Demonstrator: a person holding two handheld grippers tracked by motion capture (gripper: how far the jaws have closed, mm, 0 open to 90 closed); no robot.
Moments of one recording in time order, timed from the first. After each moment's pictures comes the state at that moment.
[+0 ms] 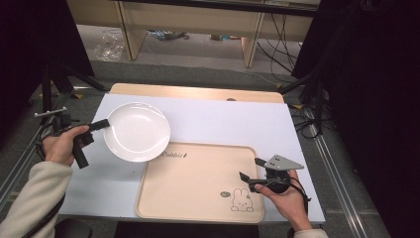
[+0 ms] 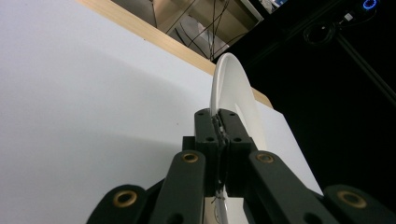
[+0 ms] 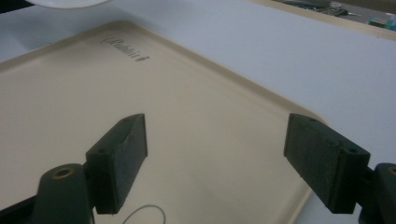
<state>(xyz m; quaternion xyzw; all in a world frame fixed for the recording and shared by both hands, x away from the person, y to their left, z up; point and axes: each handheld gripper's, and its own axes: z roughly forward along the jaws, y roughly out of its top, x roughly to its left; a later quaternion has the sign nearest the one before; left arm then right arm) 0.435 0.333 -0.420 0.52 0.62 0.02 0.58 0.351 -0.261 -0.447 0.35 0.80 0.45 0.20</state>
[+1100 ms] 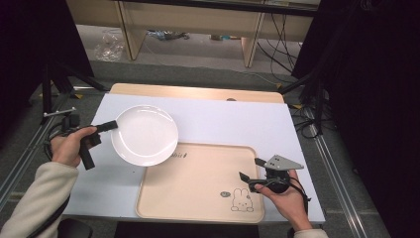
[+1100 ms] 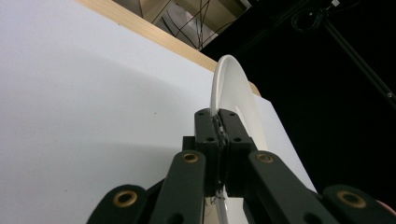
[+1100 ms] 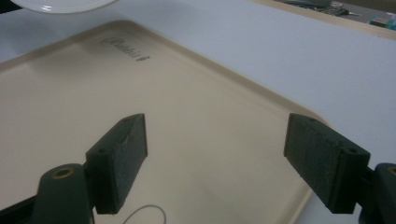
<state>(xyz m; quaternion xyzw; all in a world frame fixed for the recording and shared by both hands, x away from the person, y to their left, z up) 0.434 0.312 -0.418 0.54 0.61 0.00 0.58 0.351 -0.261 -0.448 0.35 0.80 0.45 0.20</state>
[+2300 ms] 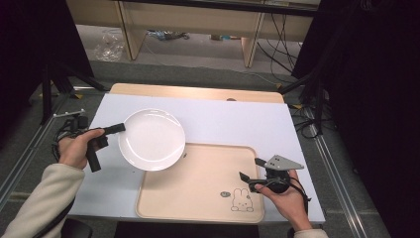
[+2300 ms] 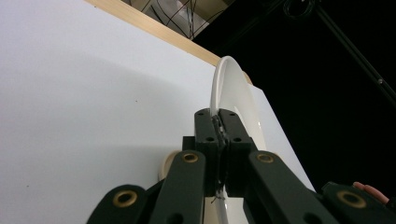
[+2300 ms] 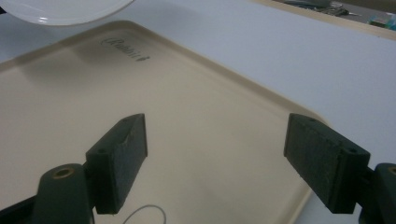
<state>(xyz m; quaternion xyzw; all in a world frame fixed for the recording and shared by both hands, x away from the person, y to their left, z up) 0.433 0.293 -0.419 0.56 0.59 -0.02 0.58 0.351 -0.262 -0.447 0.35 0.80 0.45 0.20</state>
